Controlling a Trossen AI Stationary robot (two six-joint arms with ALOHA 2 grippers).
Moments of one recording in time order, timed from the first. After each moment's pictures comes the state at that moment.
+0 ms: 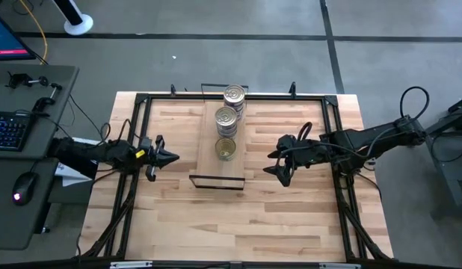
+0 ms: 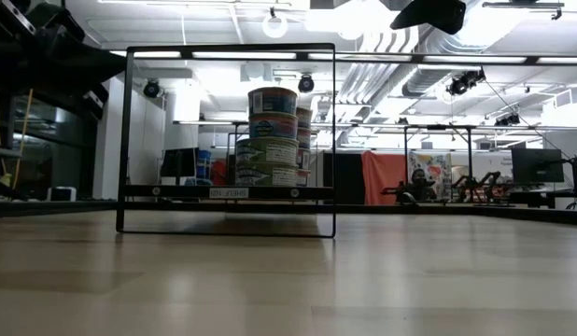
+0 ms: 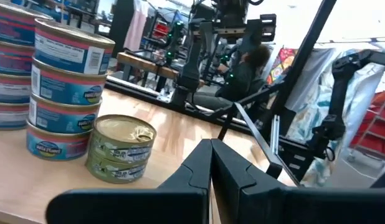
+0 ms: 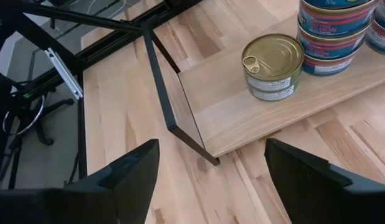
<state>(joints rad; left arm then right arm) -0.19 0.00 0.01 0.04 -0.21 -0.31 0.26 1.19 1.12 -0.61 0.23 0.65</state>
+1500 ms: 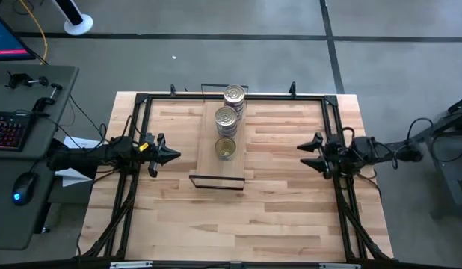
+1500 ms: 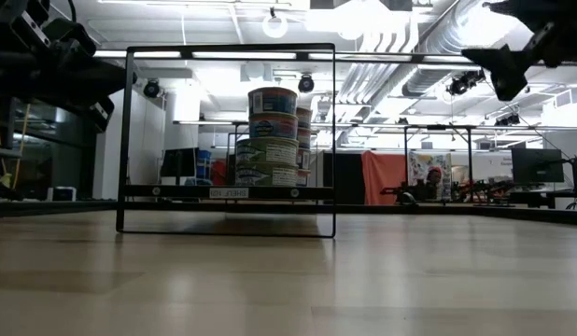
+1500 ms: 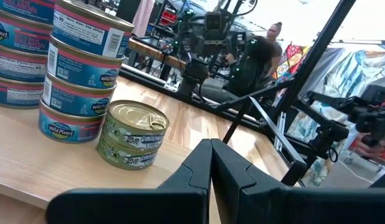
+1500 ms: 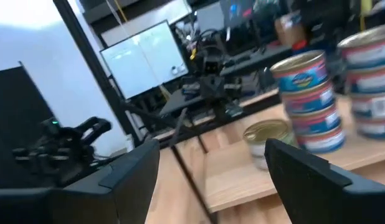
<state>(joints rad) 0.02 0.02 0.01 0.00 -0.01 -0.38 0.19 0.08 0.18 -0.02 0.17 0.39</state>
